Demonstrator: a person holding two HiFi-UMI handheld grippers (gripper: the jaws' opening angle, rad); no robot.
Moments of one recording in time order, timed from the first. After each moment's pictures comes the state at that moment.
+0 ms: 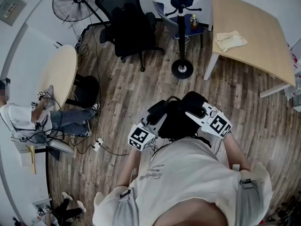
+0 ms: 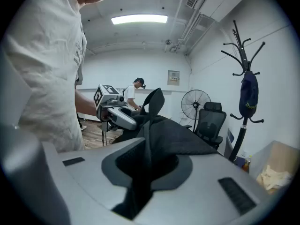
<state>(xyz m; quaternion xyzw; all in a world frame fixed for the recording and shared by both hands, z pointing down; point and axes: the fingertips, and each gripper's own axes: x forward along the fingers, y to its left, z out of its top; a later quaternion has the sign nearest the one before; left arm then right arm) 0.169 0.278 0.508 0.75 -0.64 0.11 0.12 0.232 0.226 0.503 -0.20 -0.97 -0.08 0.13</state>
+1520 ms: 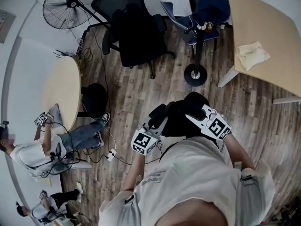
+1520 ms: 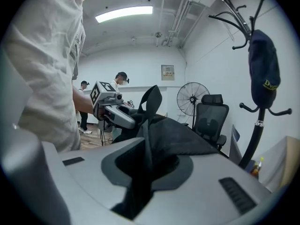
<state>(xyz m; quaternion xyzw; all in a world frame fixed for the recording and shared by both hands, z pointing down) -0.042 0.171 0.551 0.73 -0.65 0.12 0.17 0.018 0.116 0.551 -0.21 -0.97 -0.04 0.14</state>
